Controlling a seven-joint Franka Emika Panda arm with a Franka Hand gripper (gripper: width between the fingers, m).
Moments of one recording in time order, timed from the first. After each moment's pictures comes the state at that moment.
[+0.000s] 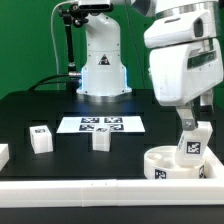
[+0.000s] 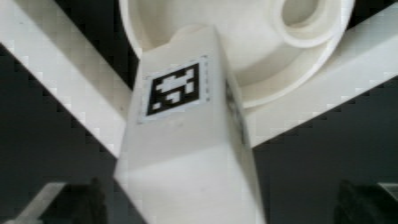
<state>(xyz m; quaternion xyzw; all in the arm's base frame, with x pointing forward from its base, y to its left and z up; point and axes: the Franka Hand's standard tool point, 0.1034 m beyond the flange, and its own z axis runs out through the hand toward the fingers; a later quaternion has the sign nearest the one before) 0.621 0.108 0.096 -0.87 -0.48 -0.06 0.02</state>
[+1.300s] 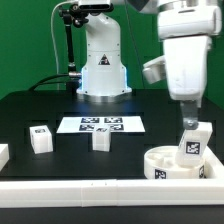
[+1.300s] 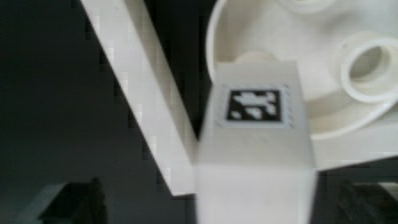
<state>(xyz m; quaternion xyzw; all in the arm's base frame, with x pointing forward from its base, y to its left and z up) 0.637 0.106 0.103 -0.82 -0.56 -0.07 -0.03</state>
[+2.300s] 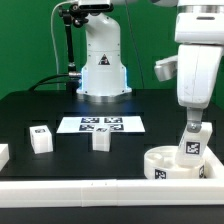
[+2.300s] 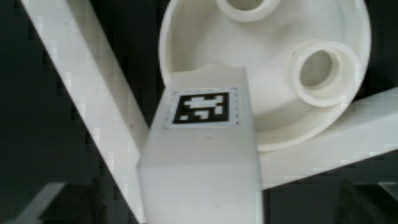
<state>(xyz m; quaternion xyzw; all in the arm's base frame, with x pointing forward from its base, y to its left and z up) 0.627 0.106 0.095 -0.83 -0.55 0.00 -0.03</state>
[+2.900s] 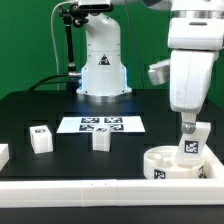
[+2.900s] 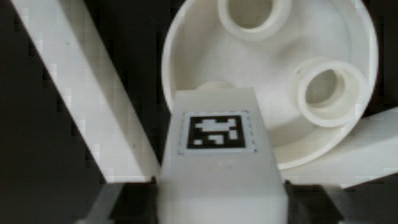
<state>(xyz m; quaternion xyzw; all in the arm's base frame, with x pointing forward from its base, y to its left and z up) 0.628 0.097 0.091 -0.83 -0.55 0.00 -0.03</state>
